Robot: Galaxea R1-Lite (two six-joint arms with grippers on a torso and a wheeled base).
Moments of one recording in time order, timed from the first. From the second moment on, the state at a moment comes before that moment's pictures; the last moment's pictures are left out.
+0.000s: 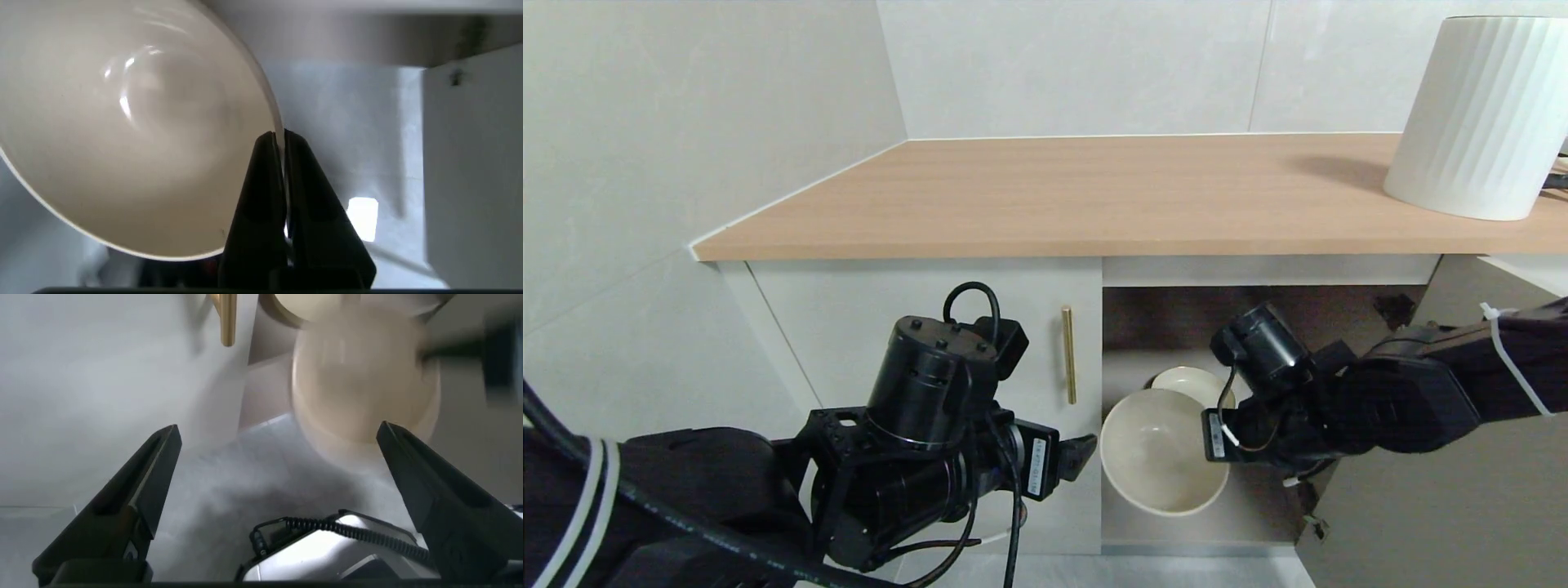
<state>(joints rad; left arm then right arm) -0.77 1.73 -0.80 -0.36 0.19 -0.31 0.59 1.93 -1.12 0.15 -0.23 0.54</state>
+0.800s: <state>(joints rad) -0.76 1.73 -0.80 -0.36 0.19 -0.31 0.36 2.15 -1.35 0.15 -0.27 0.66</state>
